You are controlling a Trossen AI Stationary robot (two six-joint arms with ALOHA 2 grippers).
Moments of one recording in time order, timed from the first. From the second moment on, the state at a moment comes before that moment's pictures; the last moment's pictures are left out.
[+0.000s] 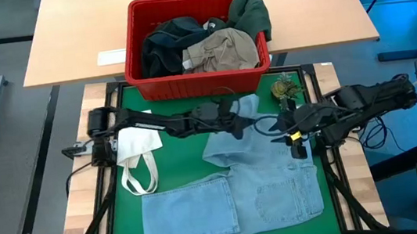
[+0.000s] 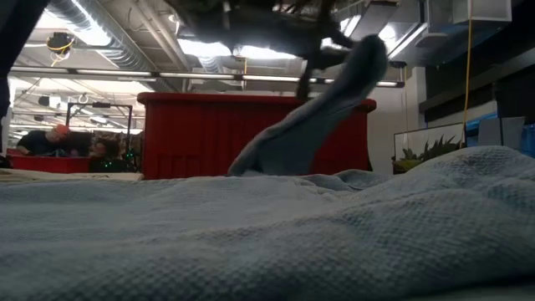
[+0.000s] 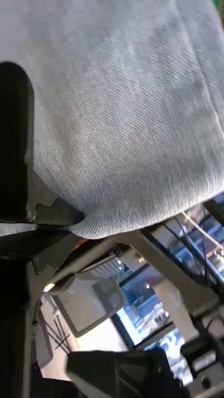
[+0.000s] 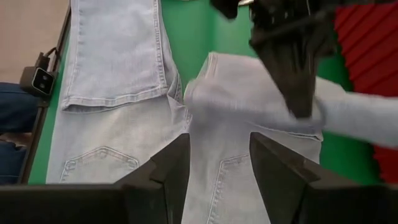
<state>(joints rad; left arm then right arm) 0.07 1.95 1.33 0.47 -0.04 -0.86 0.01 1.09 1.32 -1.06 0.17 0.19</state>
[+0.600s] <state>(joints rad) 0.03 2.33 1.77 0.46 -0.09 -0.84 0.01 1.03 1.32 -1.06 0.17 0.19</state>
